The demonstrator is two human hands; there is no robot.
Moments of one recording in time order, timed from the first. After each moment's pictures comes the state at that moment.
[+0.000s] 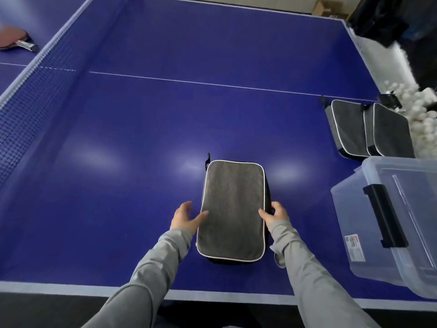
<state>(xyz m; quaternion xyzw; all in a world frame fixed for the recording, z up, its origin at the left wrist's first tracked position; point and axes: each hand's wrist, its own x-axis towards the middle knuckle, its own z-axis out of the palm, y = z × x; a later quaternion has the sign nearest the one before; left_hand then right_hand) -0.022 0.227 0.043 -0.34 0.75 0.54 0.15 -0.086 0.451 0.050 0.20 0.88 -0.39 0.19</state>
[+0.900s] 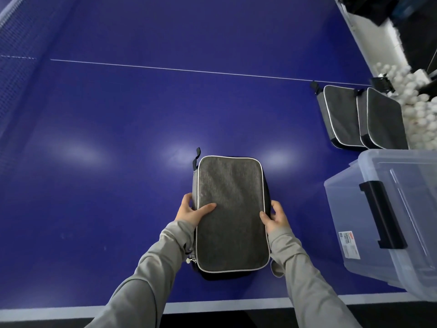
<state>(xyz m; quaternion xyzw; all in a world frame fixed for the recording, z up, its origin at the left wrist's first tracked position) -0.068 0.253 0.032 -0.34 0.64 0.67 0.19 -0.081 0.472 0.031 0.26 0.78 -0.54 0.18</state>
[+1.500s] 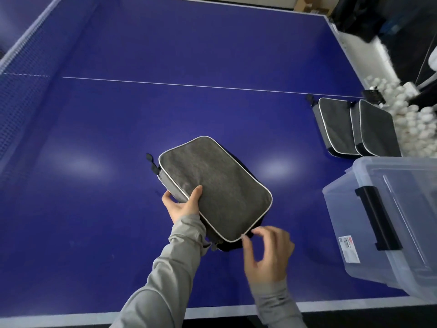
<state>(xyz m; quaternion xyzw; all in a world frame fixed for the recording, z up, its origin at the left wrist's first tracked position) -0.082 0.262 0.073 -0.49 0.51 0.70 -0.08 -0.002 0.423 0.085 -0.01 0.93 -0.31 -0.21</state>
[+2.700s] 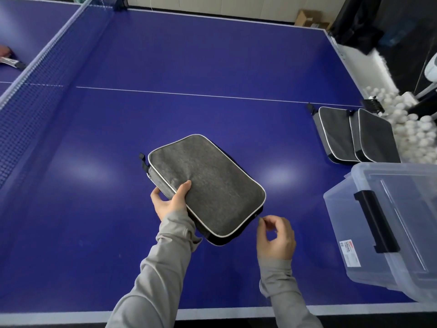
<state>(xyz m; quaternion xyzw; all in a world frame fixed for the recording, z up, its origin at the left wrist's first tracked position) -0.076 0.229 0.114 -0.50 0.47 0.71 -0.13 -0.034 0.423 0.089 0.05 0.88 -0.40 -0.25</state>
